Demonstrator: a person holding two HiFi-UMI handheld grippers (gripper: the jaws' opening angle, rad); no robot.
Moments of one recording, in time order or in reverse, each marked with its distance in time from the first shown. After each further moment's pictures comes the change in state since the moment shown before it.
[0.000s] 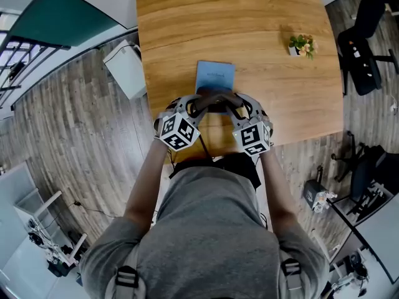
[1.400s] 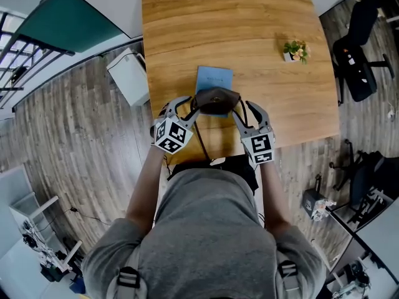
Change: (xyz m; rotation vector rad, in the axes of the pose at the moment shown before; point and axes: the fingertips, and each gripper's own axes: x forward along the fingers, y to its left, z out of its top) left arm -0.038 0.012 -0.012 -0.089 -0.044 0.181; right arm -0.056 -0.011 0.002 0.199 -0.127 -0.104
